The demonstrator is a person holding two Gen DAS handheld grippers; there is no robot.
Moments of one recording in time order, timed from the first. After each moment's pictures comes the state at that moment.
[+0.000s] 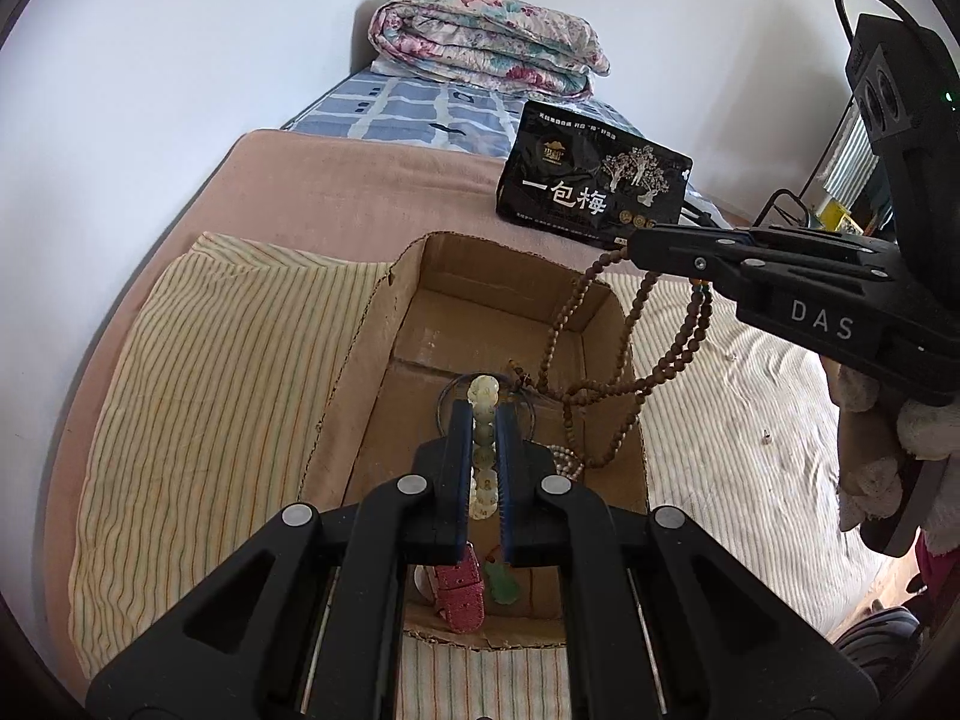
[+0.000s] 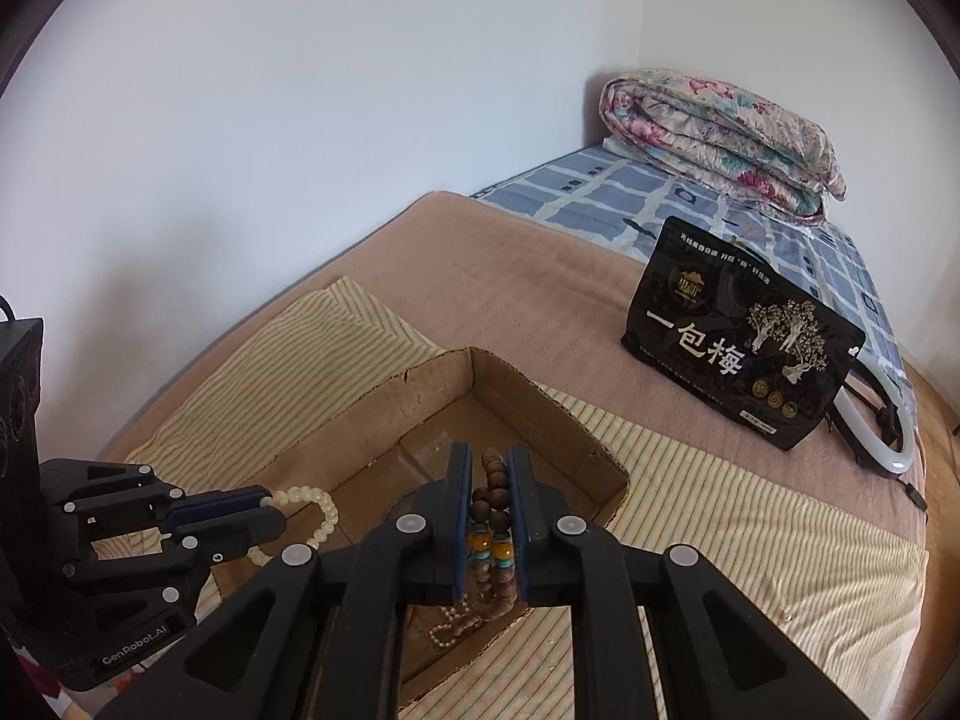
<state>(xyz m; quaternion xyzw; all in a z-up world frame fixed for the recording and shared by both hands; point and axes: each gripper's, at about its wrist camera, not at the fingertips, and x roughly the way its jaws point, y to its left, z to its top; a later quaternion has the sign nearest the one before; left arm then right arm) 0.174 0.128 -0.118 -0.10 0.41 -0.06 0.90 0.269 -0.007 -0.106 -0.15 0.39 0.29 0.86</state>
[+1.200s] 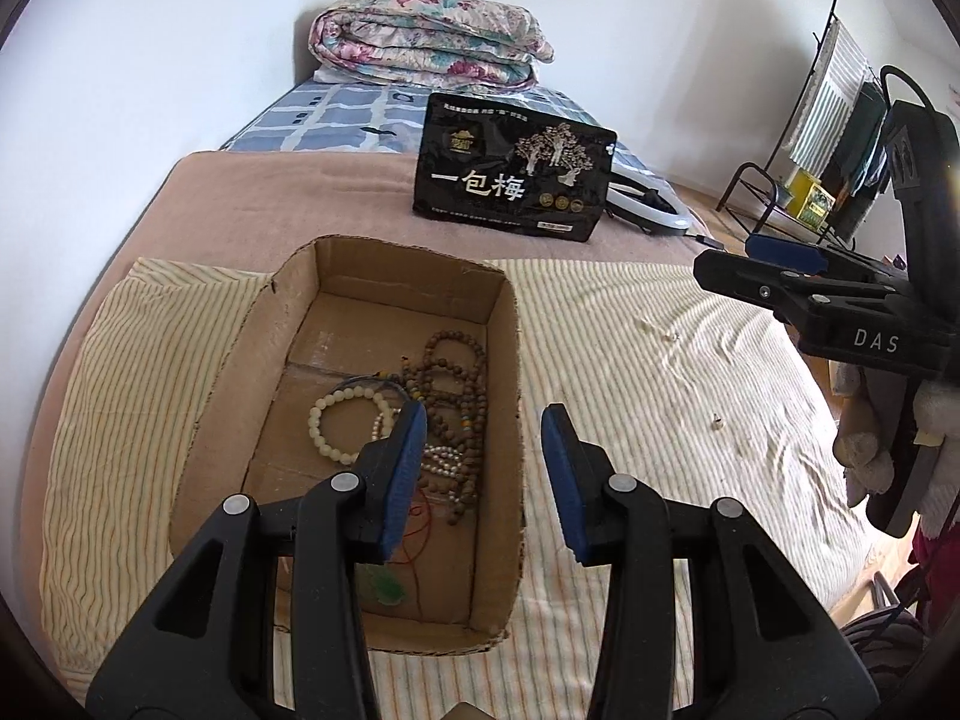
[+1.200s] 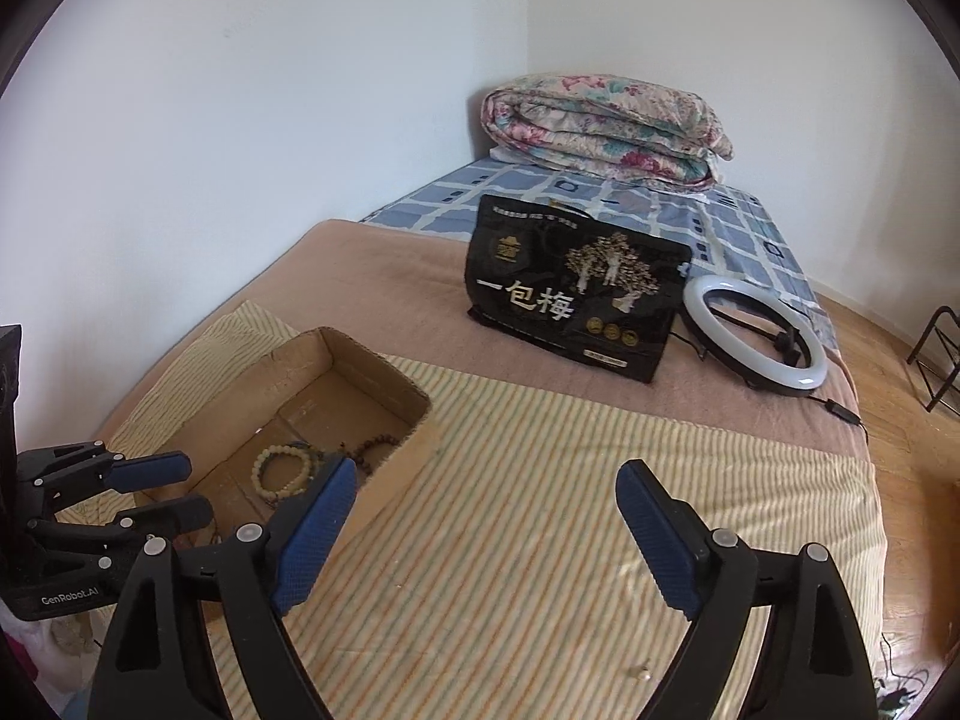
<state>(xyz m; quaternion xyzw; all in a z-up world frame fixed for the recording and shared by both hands) 0.172 0.052 -0.107 -0.07 0.41 -0.10 0.91 0.255 -0.151 -0.093 -0.09 0.37 0.20 0.90</state>
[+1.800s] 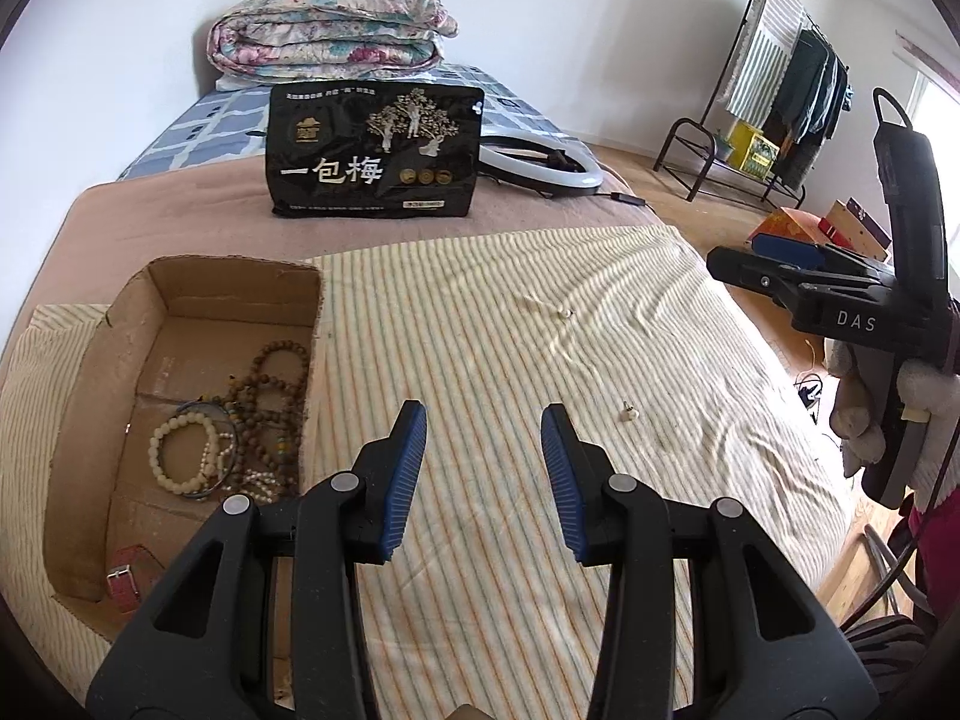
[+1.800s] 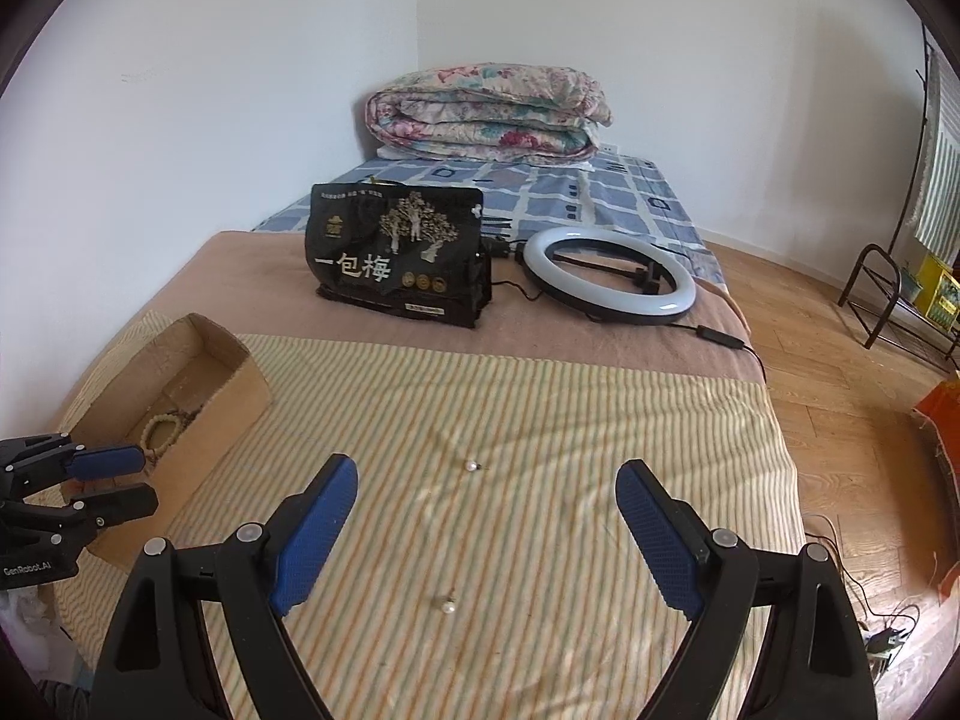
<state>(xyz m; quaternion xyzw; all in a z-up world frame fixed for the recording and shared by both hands) 0.190 -0.052 -0.120 -0.03 0.41 -0.18 0.89 0.243 -0.291 -0.107 -0.07 0.37 0.11 0.92</state>
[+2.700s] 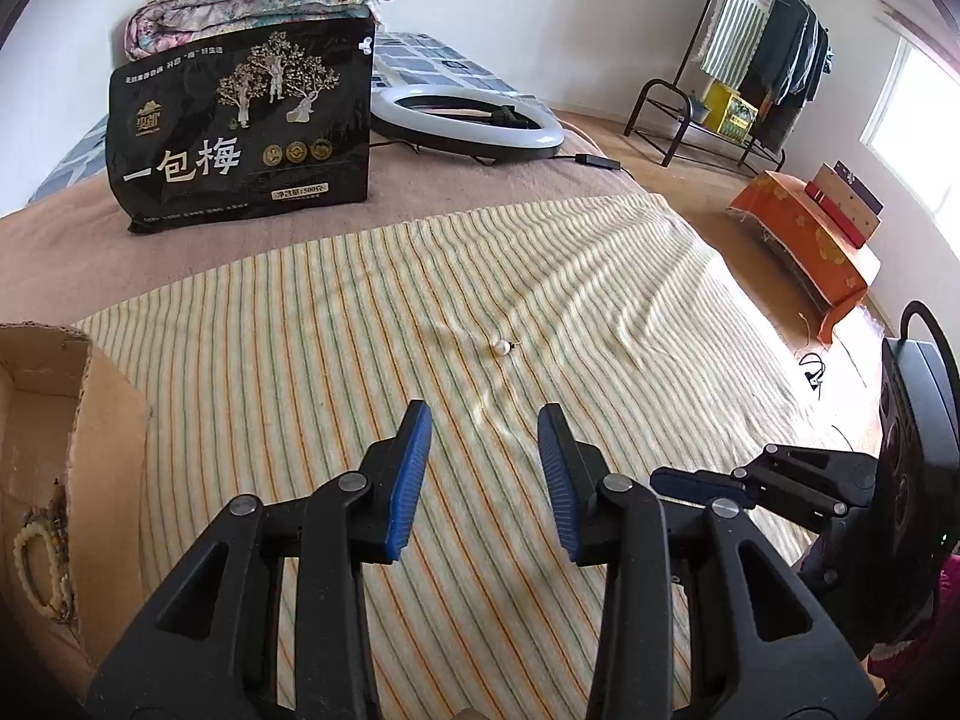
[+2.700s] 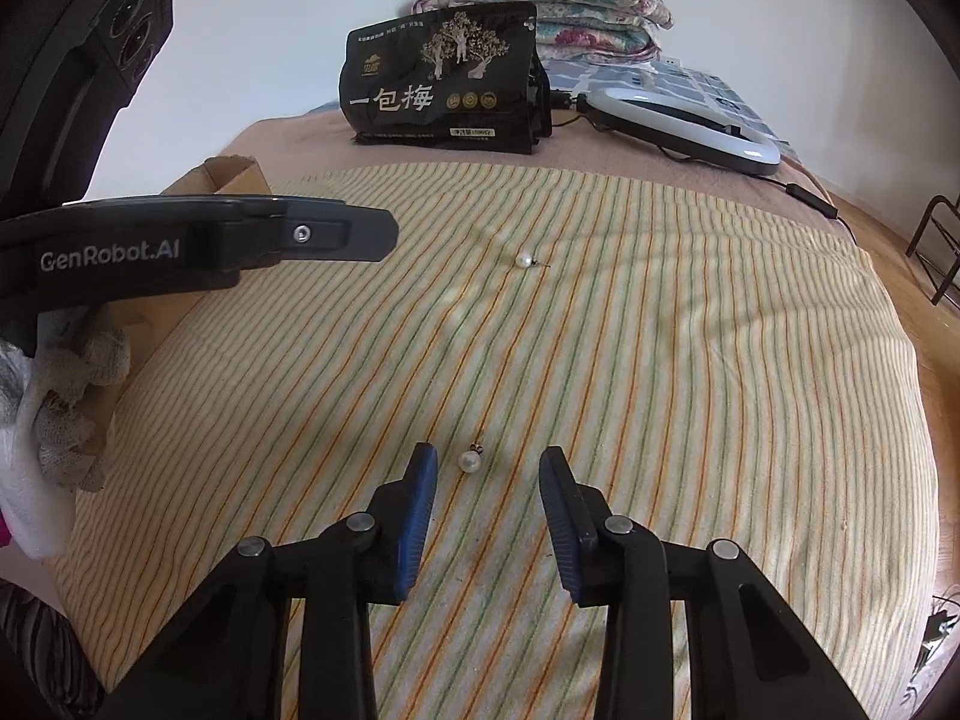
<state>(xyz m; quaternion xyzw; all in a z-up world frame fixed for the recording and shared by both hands) 0.281 -0.149 -0.182 -0.01 0.44 -0.22 0.87 0.232 -0.297 -0.235 -0.06 0.45 0.18 0.87</state>
